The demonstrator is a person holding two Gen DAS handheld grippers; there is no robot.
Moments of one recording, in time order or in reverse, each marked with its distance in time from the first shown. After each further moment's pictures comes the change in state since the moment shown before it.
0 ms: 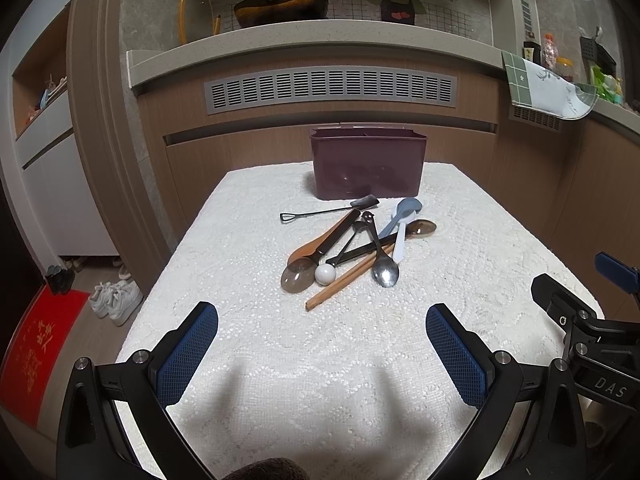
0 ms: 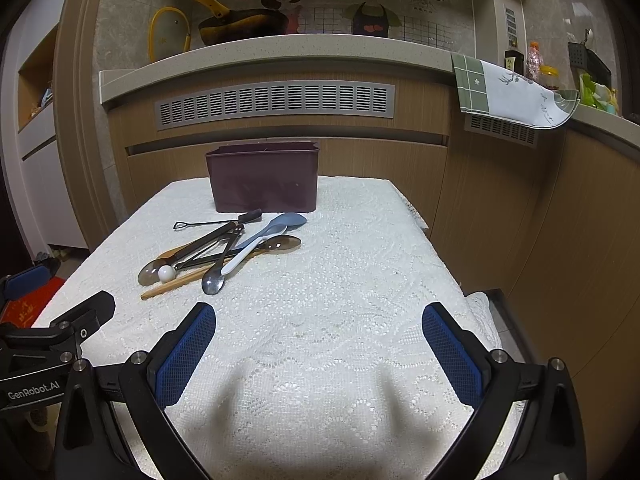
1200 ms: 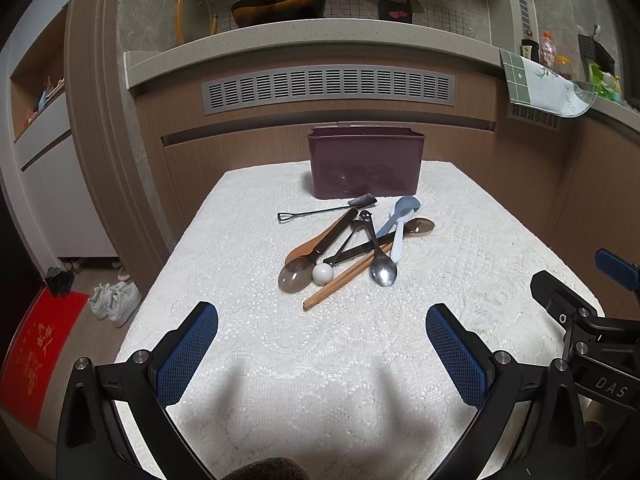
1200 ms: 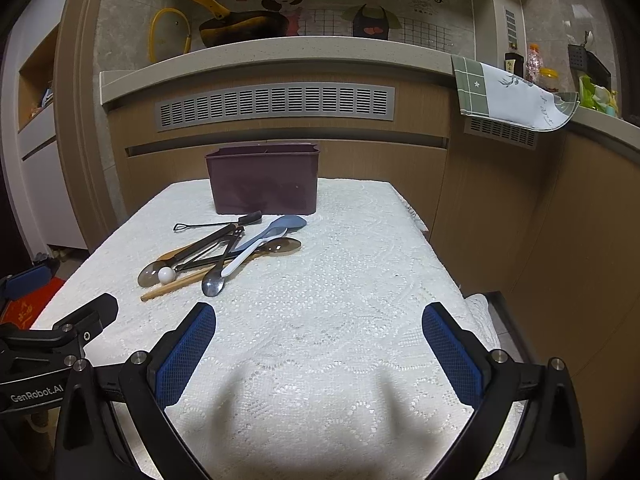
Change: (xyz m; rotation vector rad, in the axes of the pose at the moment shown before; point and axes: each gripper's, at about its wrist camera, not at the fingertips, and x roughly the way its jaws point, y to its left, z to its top) left arm 0.001 -0.003 -0.001 0.005 0.000 -0.001; right arm 0.000 0.000 0.002 -0.002 -0.005 -0.002
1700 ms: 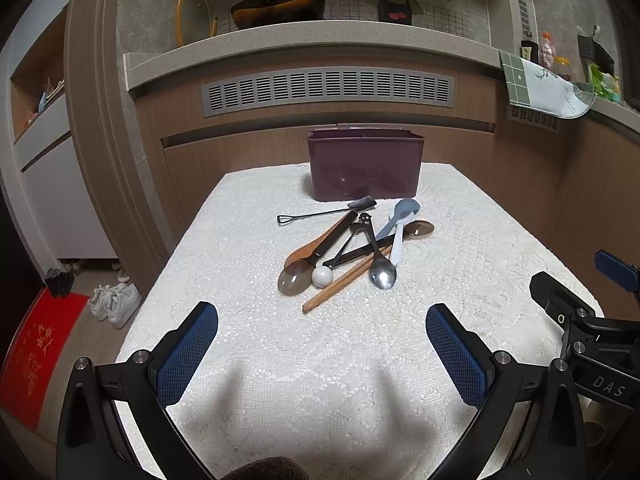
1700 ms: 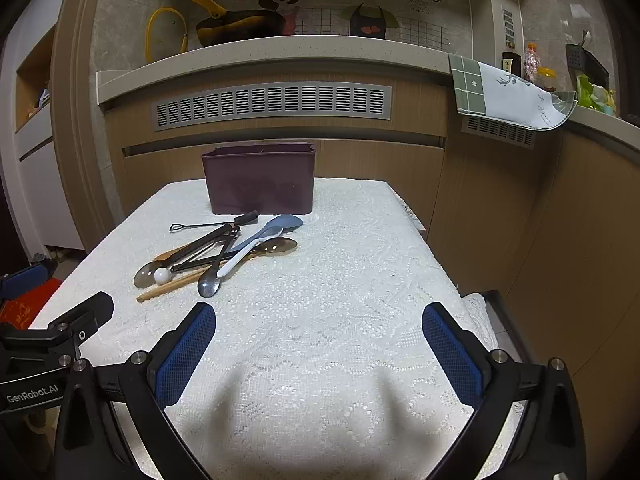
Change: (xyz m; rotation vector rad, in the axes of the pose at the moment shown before) left arm 0.001 0.000 0.002 0.001 -0.005 -0.001; right arm 0.000 -0.001 0.002 0.003 0.004 -0.010
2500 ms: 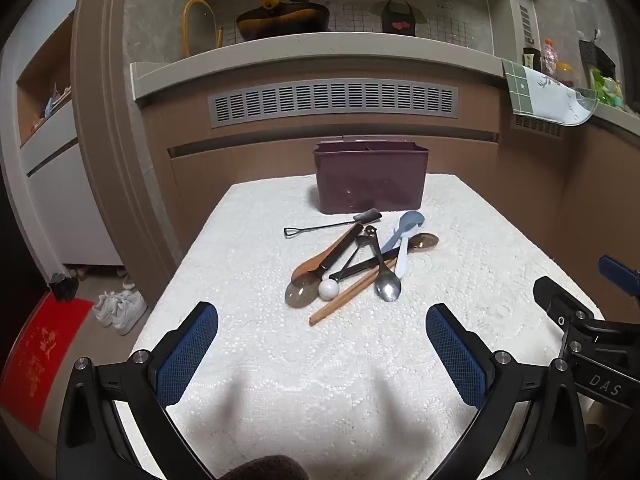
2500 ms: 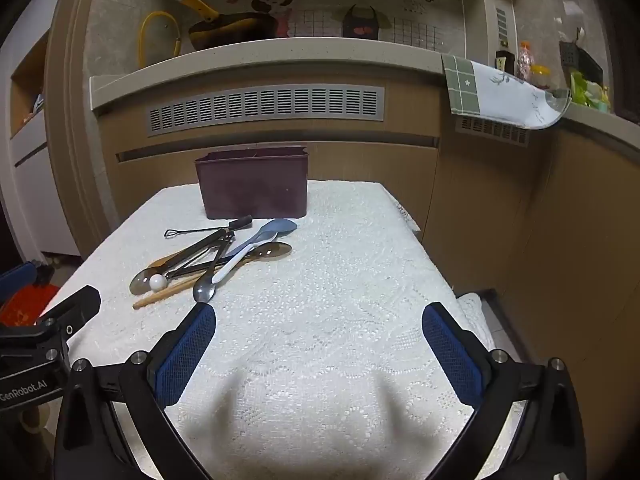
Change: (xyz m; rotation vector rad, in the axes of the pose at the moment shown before) left arm -0.009 0.006 0.007 -0.017 -0.034 -0.002; right arm 0.001 -0.013 0.008 0.060 0.009 0.007
